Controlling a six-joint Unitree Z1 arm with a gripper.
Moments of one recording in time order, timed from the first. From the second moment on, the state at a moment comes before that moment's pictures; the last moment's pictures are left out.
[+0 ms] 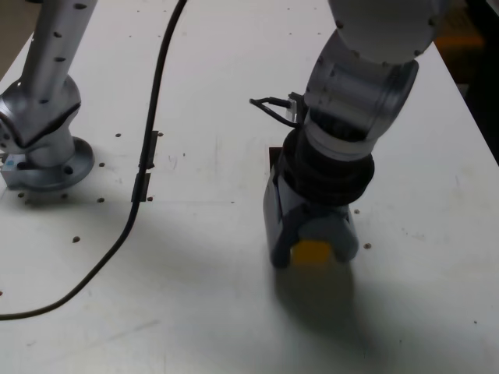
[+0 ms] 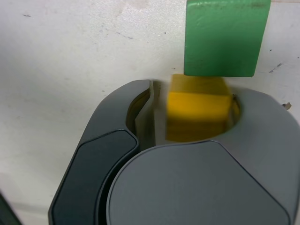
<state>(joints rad) -0.49 2.19 -1.68 1.25 -0.03 -0.56</state>
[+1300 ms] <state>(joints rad) -0.26 1.99 -1.63 1.35 0.05 -0.32</state>
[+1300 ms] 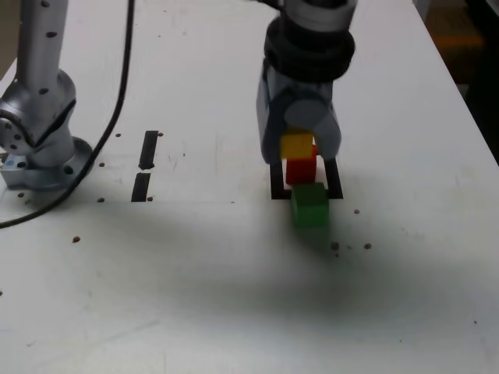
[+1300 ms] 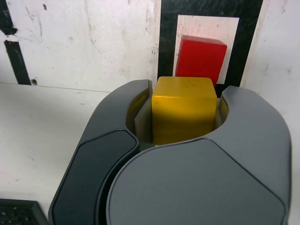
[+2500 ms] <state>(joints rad) -0.19 2.01 -1.54 1.24 0.05 -0.26</state>
